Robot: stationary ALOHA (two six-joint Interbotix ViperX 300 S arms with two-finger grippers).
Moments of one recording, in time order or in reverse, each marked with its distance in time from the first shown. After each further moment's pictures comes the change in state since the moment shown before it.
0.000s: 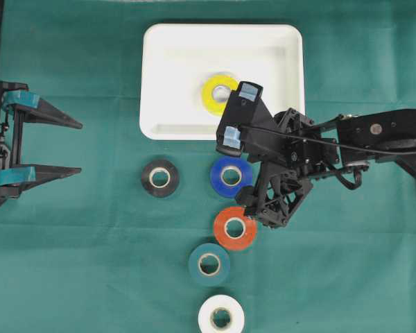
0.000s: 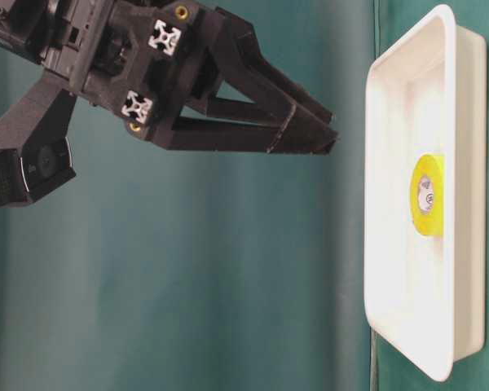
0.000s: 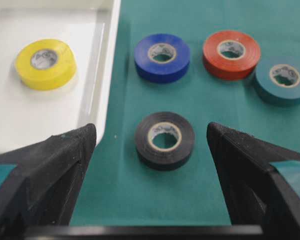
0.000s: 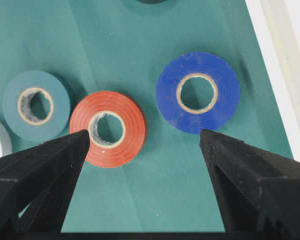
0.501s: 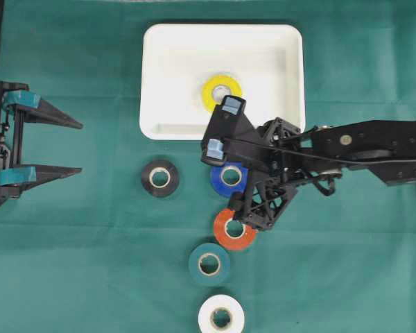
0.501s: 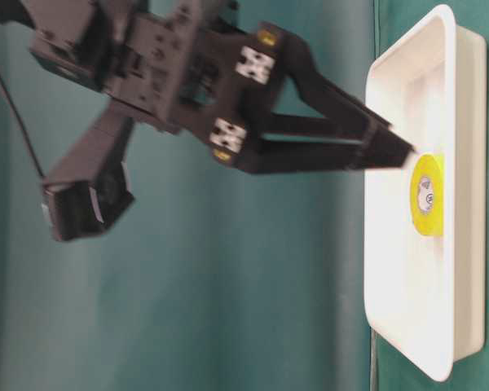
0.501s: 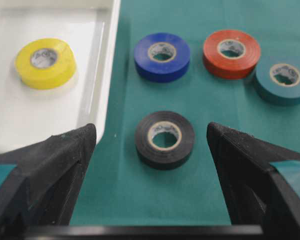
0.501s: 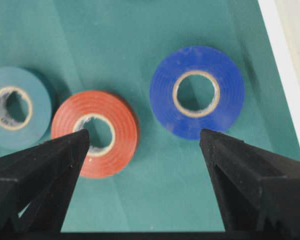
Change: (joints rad) left arm 0.000 0.011 0.000 -0.002 0.000 0.000; right arm 0.000 0.110 0.000 0.000 -0.061 0.002
